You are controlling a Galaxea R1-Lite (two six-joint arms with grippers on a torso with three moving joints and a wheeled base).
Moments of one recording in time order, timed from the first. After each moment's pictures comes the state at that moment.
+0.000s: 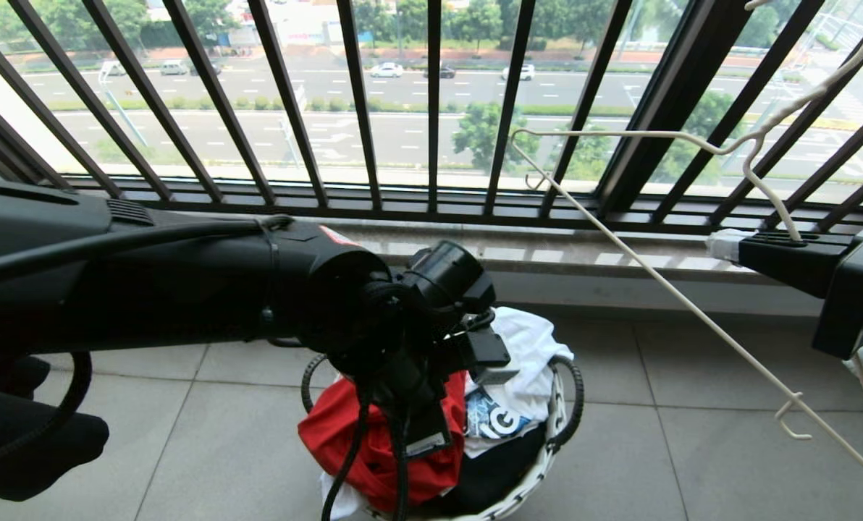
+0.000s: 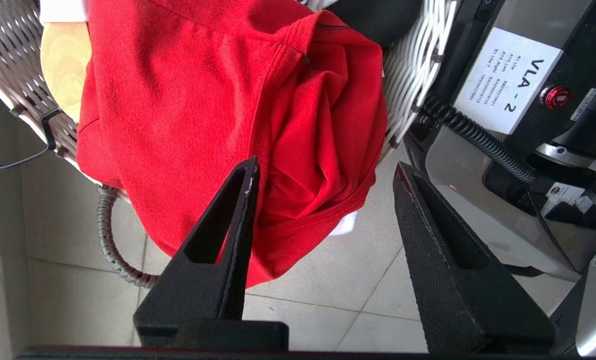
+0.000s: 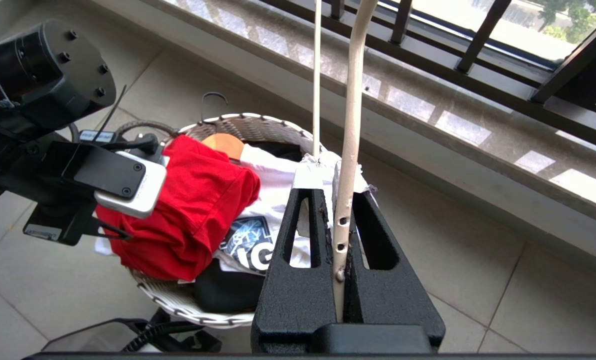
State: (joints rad) left arm -0.85 1.97 -1.59 0.69 0.13 0.55; right arm 0.52 1.12 -0.93 -0.08 -0.06 -0.09
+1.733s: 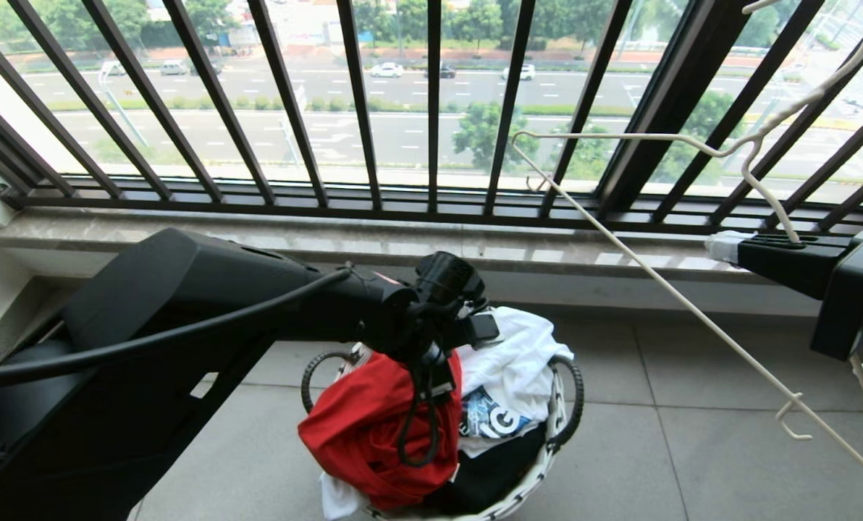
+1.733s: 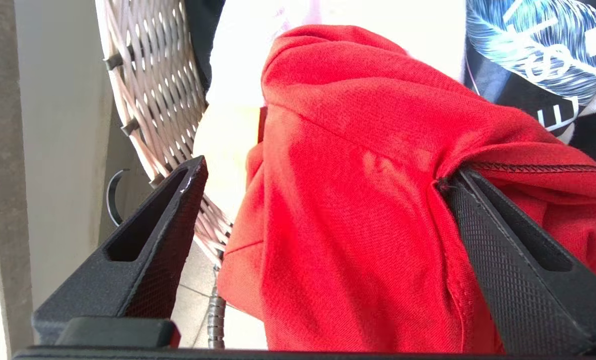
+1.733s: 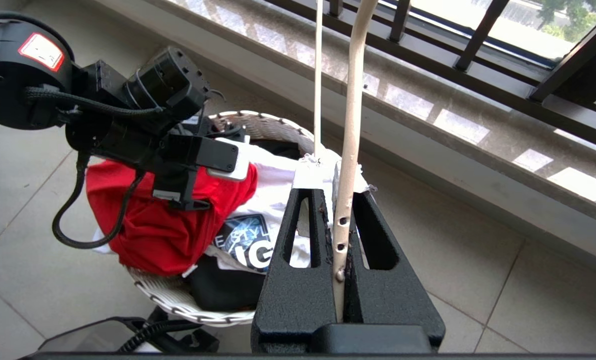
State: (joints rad) left arm -0.72 2.24 -1.71 0.34 0.26 0.70; right arm 0.52 1.12 -0.92 -0.08 -0.05 -0.10
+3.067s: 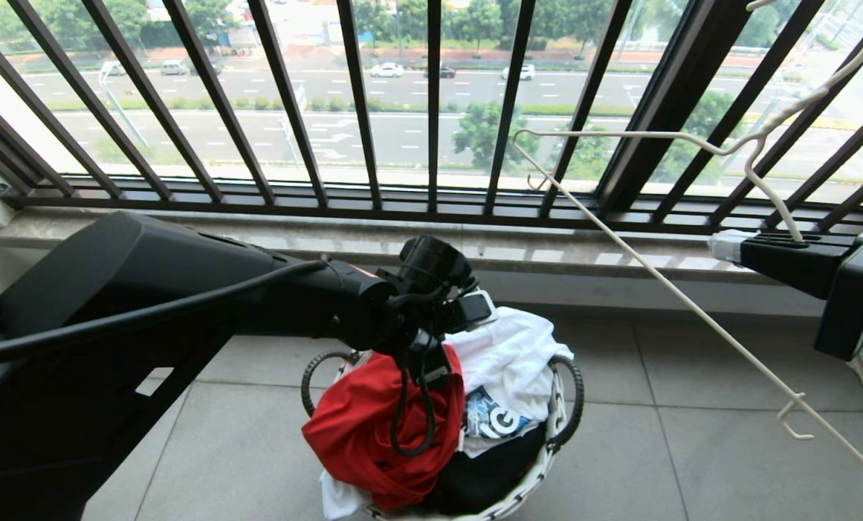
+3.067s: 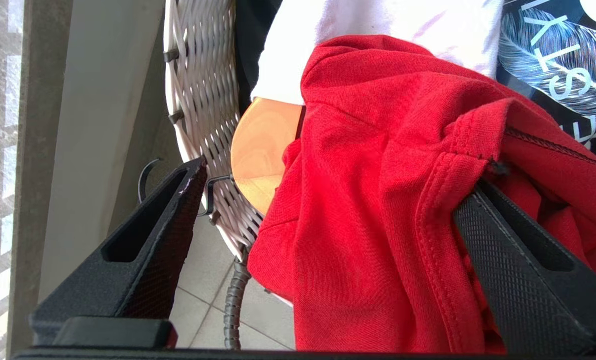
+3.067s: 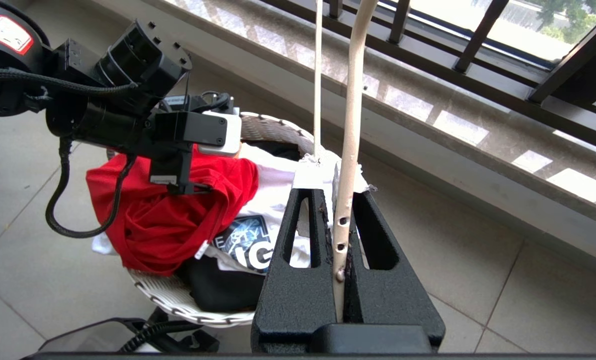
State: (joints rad) left arm -0.71 2.17 -1.63 0.22 0.26 0.68; right arm 0.52 1.12 -0.92 -0.08 -0.06 -0.10
